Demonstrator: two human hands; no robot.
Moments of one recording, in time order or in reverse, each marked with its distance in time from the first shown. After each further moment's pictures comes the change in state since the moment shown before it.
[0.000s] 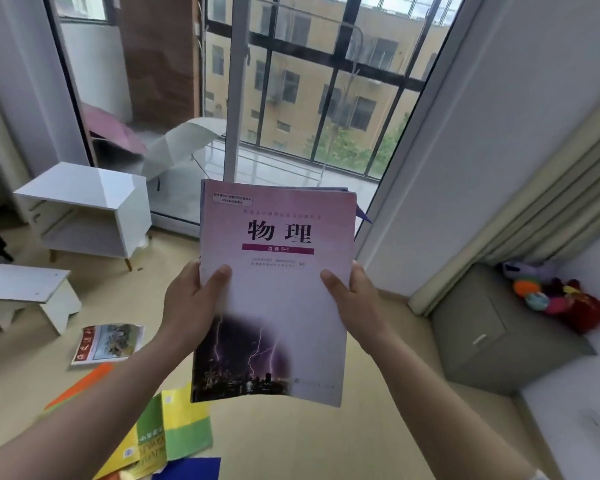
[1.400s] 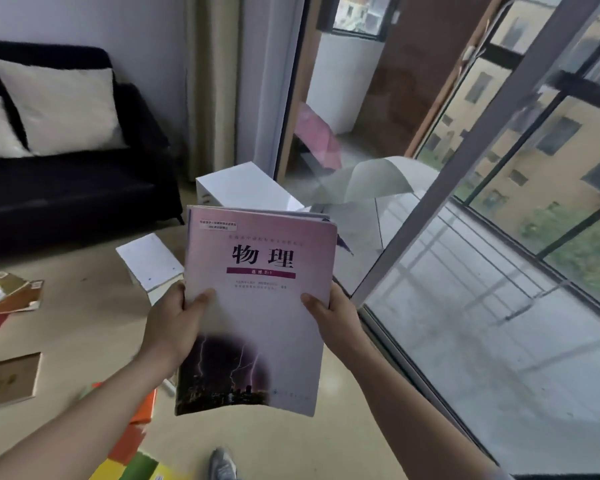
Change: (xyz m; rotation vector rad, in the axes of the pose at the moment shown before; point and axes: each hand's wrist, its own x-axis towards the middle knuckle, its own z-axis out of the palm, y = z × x) left_hand 0.472 -0.142 0.019 0.087 0.704 -0.437; right_hand 0.606 0.019 0.295 -0.127 -0.811 -0.104
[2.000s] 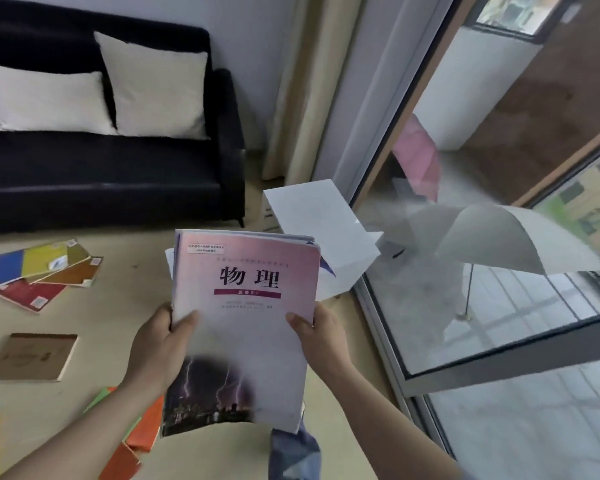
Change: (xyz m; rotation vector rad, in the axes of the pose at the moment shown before) left_hand 0.242 -0.038 0.006 0.084 0.278 -0.265; right_hand 0.304 -0.038 0.113 -0.209 -0.343 -0.002
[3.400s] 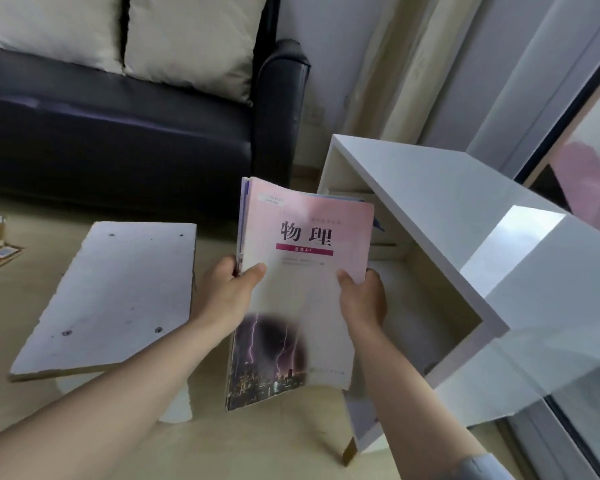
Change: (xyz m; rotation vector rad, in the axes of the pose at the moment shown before) left_hand 0.500 -0.352 0.382 -0.195 0.216 0.178; right_hand 0.637 0.325 0.257 0.121 0.352 -0.166
